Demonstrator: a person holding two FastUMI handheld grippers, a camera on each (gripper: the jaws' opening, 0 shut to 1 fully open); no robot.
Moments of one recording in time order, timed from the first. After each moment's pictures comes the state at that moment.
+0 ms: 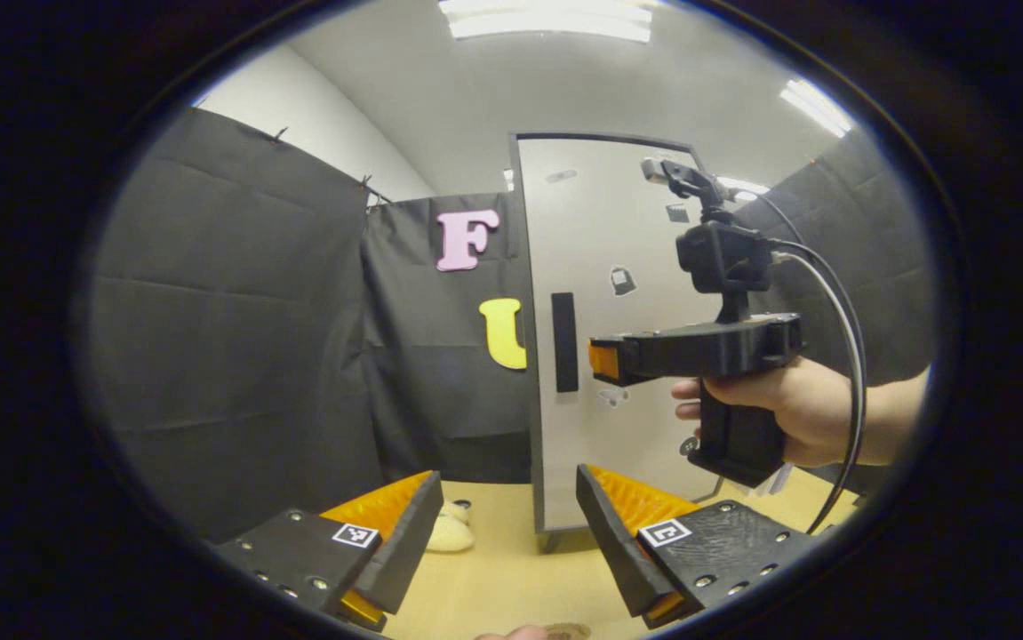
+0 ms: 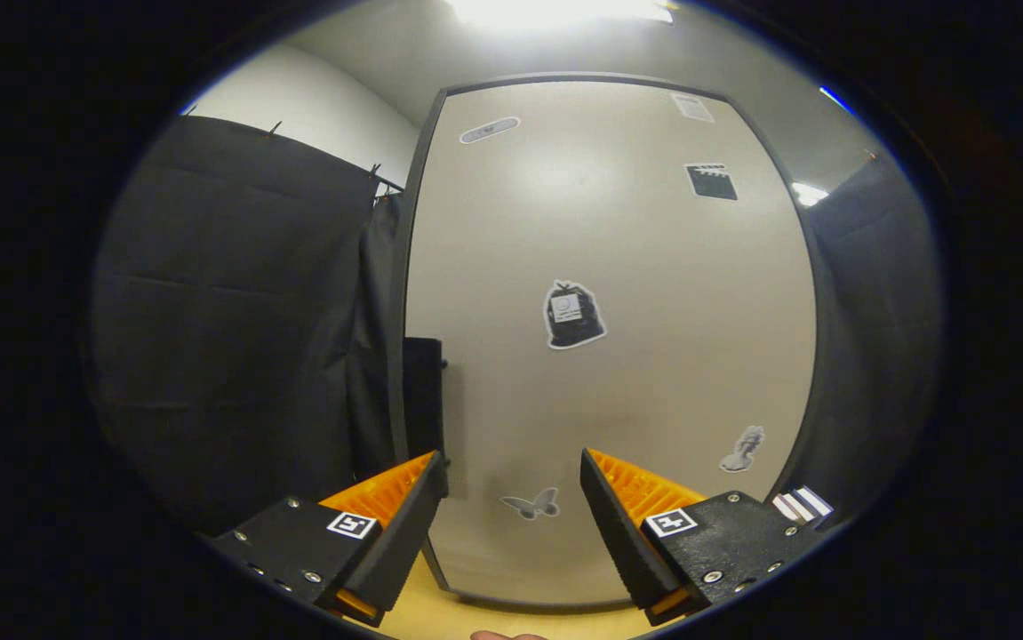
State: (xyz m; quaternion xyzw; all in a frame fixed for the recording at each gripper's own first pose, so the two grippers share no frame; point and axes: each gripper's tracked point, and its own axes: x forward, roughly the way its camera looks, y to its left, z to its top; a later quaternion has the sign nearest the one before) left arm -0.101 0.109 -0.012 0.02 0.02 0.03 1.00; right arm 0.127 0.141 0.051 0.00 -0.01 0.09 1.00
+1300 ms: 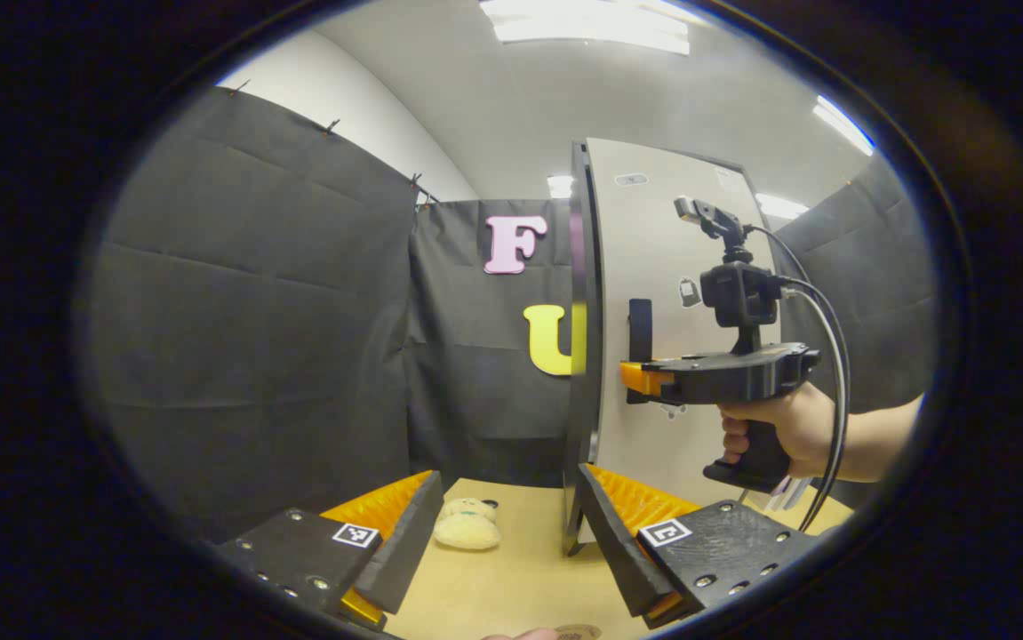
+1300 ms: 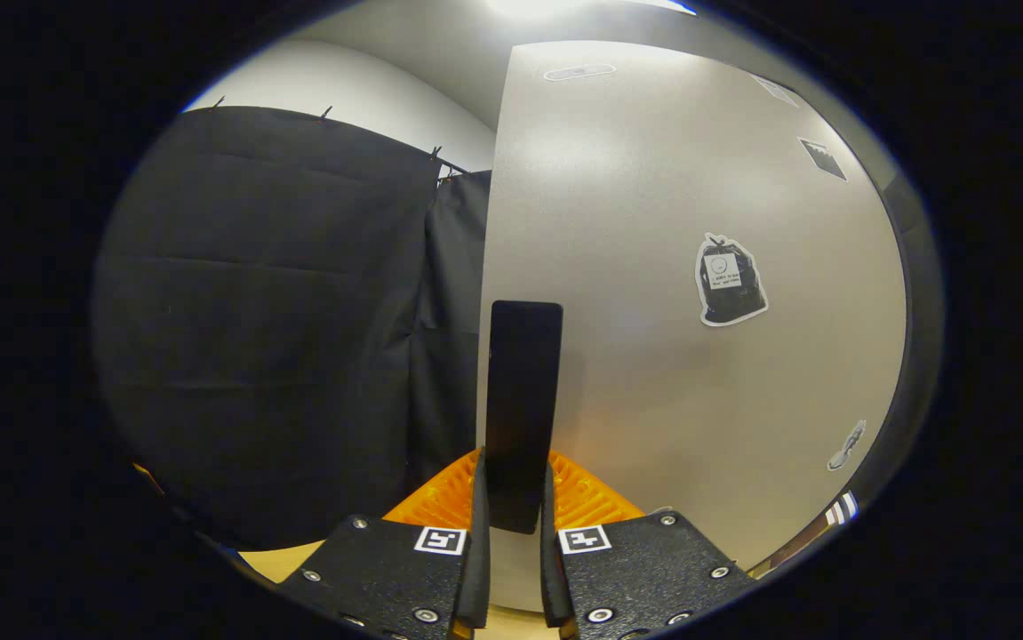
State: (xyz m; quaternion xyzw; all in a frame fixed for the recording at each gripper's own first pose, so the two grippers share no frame) left arm -0.122 0.155 -0.003 -0.02 0.00 0.08 1.00; right arm 0.152 0.192 0.027 -0.03 0.01 0.19 0.98
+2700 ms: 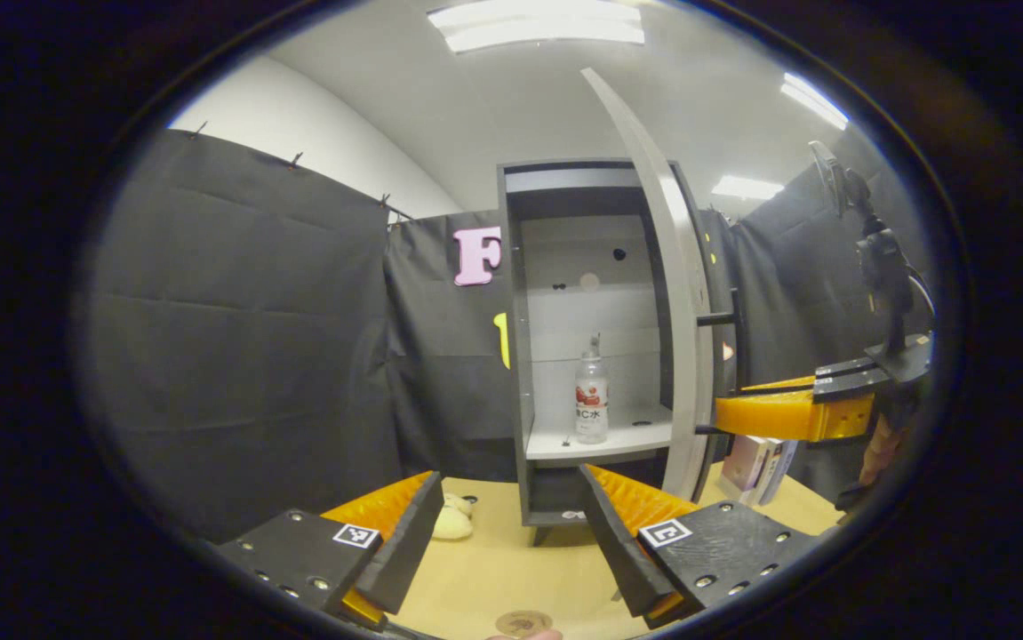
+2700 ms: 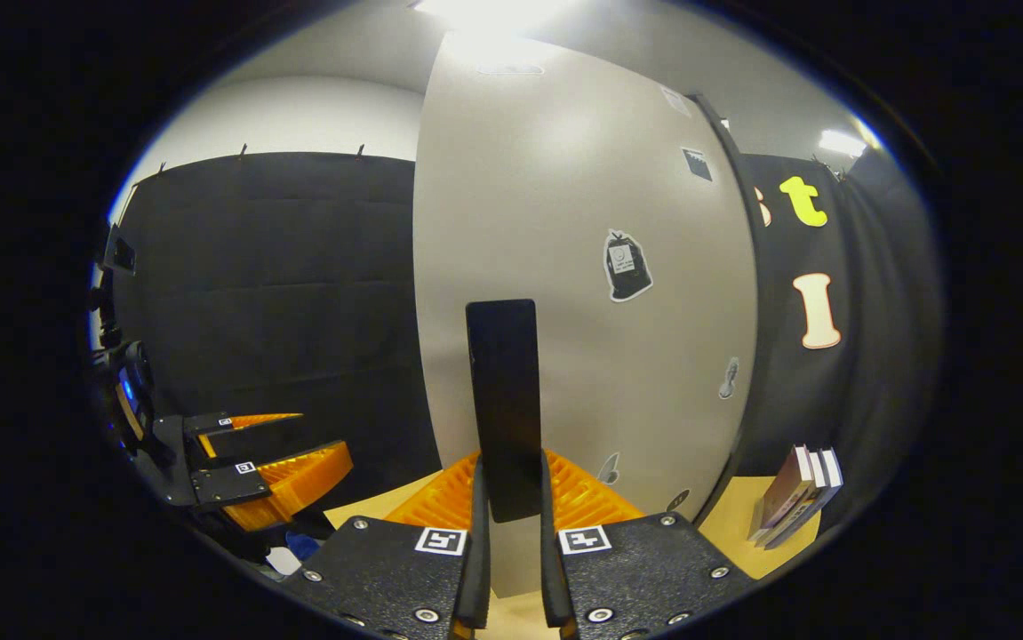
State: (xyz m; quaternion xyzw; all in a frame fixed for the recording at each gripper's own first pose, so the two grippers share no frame) left arm -0.170 0.014 0.032 0.02 0.01 0.07 1.00; right arm 0.081 0.121 0.026 0.01 0.05 0.27 0.96
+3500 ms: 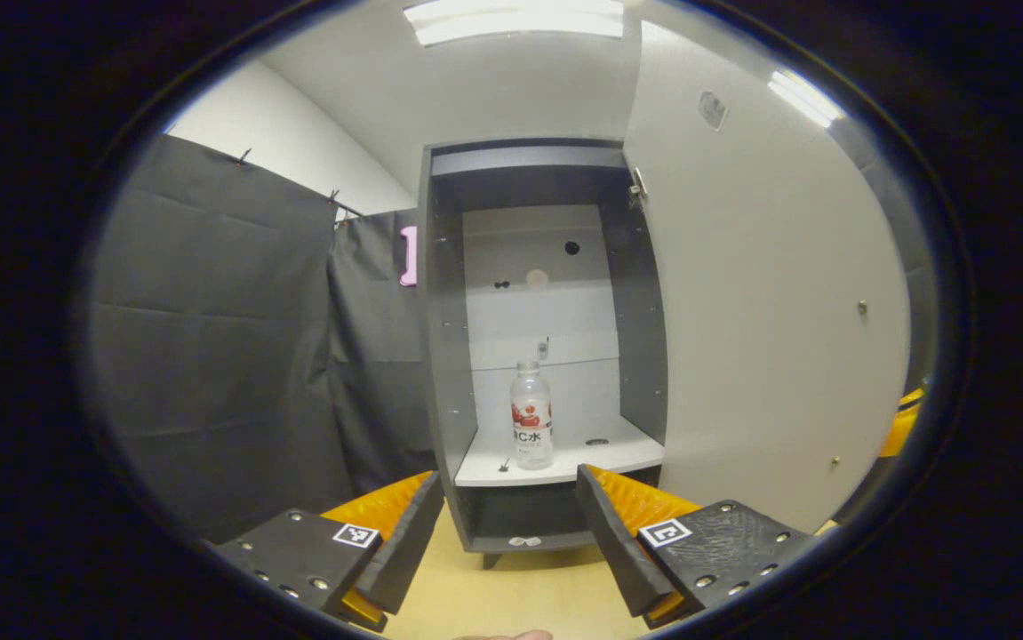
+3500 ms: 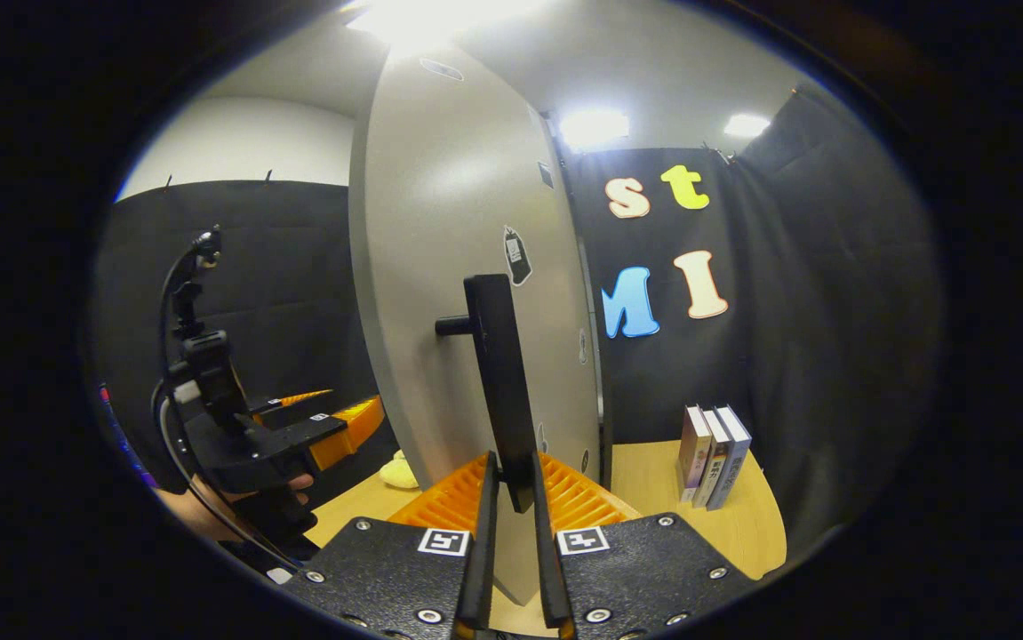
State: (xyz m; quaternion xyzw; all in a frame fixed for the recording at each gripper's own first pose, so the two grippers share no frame) left arm -0.055 -0.059 0.035 0.03 0.01 0.01 1.00; right arm 0.059 0.049 0.018 0.07 0.07 0.12 0.99
